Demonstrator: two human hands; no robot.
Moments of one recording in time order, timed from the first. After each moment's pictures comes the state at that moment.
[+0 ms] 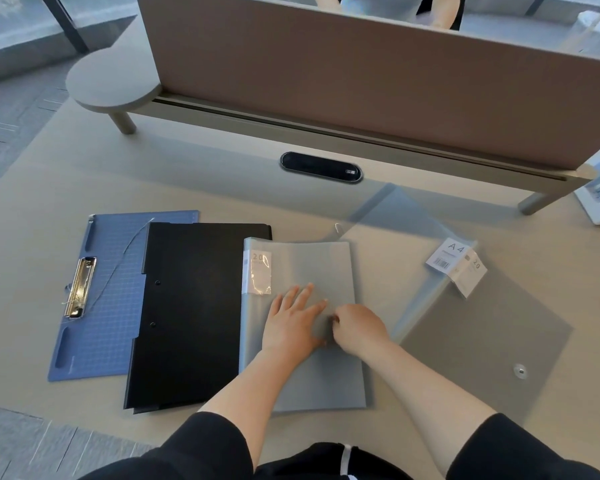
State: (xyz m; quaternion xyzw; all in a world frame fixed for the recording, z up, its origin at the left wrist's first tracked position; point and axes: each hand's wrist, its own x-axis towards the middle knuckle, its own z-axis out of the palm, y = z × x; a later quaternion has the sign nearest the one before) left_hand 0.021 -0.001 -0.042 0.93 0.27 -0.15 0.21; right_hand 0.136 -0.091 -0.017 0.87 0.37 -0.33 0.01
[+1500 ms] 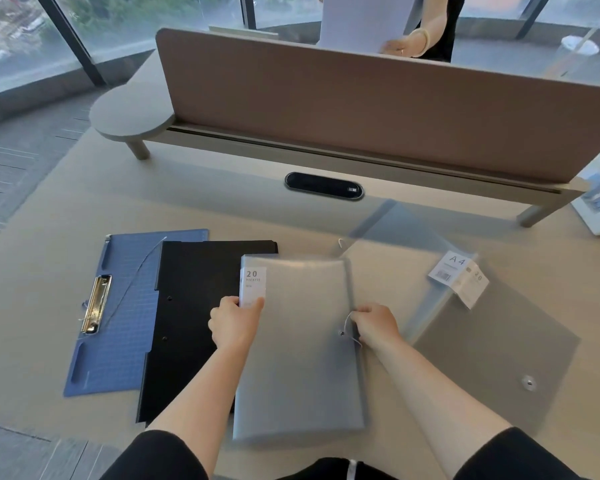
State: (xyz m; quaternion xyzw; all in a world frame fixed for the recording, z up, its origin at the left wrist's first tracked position) left_hand -0.018 0.070 -0.012 0.59 0.68 0.02 0.43; right_hand 0.155 -0.092 -0.013 0.85 0.04 -0.41 -0.33
